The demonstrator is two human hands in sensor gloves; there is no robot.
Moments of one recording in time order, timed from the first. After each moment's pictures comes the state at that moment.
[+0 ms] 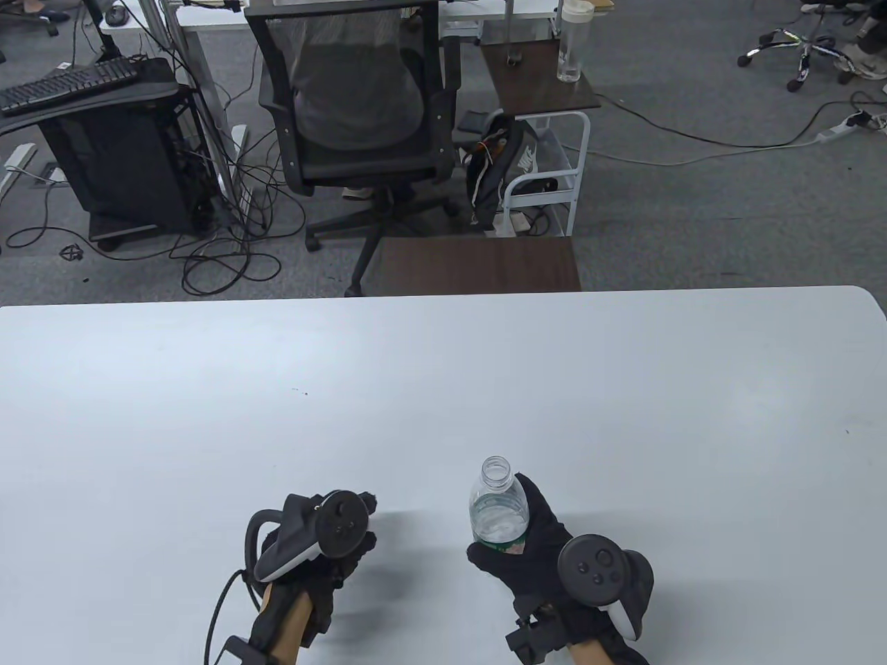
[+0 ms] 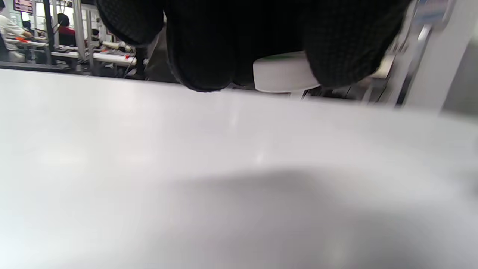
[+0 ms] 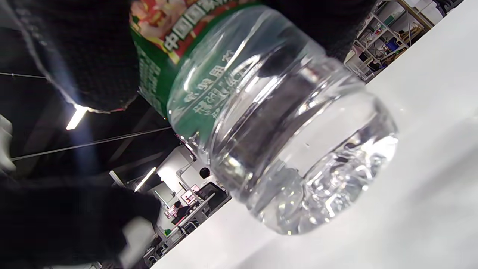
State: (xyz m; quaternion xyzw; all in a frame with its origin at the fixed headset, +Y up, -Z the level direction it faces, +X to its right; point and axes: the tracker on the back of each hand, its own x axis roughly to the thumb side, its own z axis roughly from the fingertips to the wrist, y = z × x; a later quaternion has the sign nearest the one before) left_hand -0.177 -0.671 -0.289 -0.02 -0.16 0.10 0.98; right_hand 0.117 -0.726 -0.252 0.08 -0.10 0.90 0.41
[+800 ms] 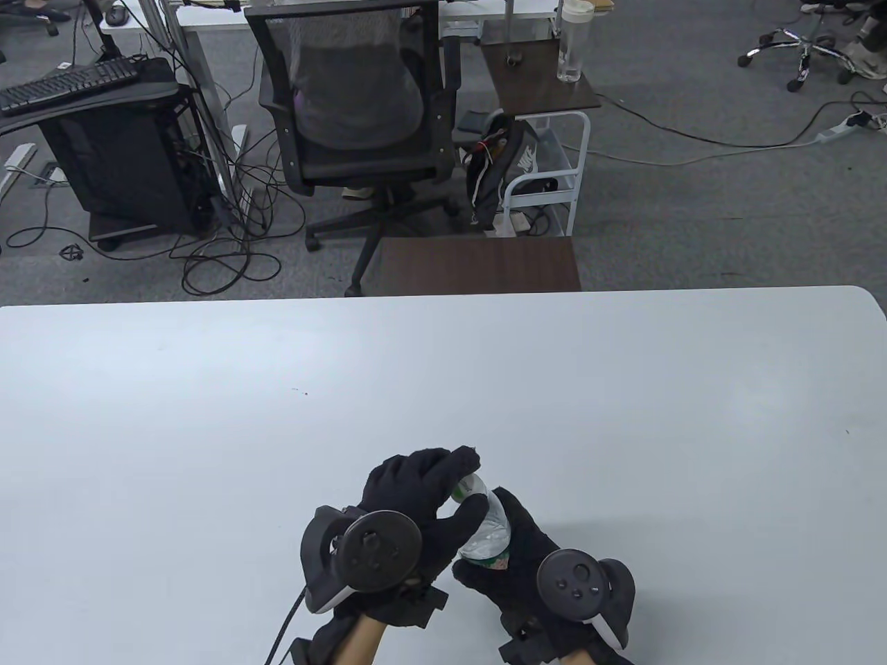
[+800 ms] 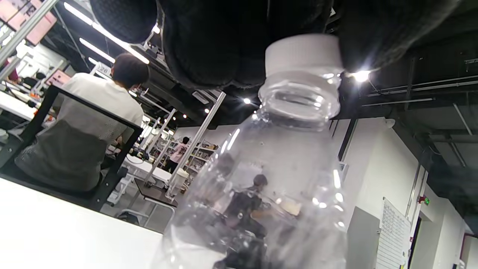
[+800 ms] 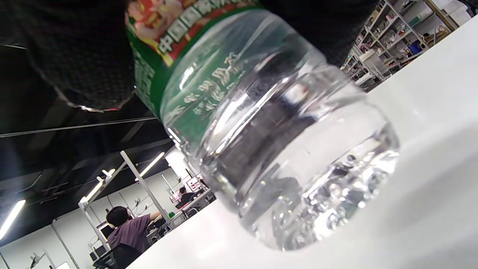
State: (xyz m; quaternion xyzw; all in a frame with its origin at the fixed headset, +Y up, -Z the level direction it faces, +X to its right) left_hand -0.103 -0.578 -0.249 0.17 -0.22 0.28 0.92; right_hand 0.100 -0.731 -0.244 0.11 -0.11 0.92 0.37
